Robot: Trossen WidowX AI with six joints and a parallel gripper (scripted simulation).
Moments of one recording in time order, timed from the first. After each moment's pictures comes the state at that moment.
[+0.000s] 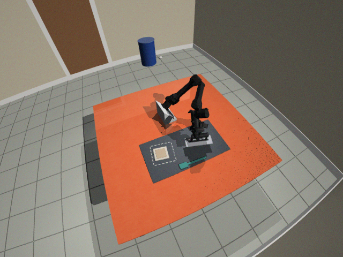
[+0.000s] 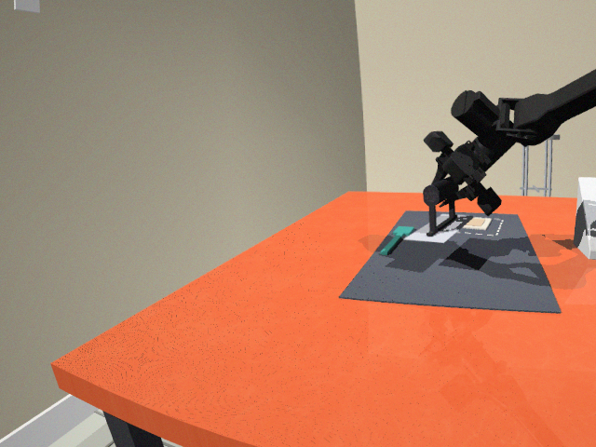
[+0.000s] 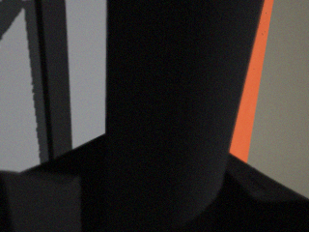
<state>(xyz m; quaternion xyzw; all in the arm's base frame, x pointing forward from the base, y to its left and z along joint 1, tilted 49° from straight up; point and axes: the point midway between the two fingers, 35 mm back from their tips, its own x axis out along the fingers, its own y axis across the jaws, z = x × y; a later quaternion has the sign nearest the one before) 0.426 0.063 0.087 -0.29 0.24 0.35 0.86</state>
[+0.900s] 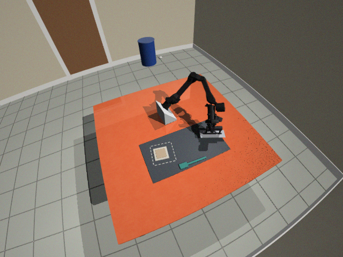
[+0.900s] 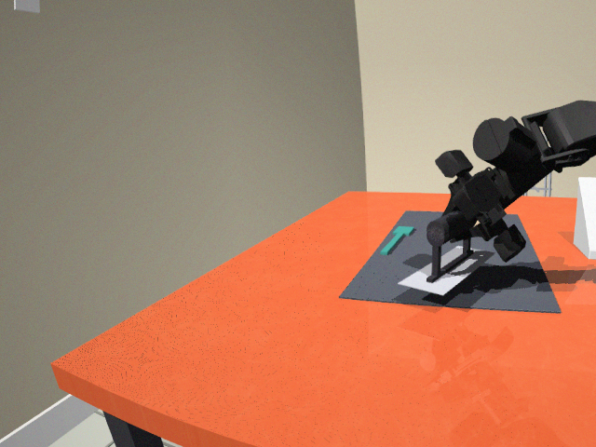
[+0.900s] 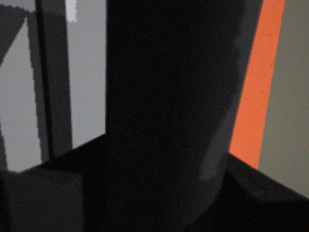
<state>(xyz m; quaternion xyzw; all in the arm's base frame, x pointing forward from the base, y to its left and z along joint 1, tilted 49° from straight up) 0.383 0.178 0.184 -0.27 0.29 0.31 0.87</state>
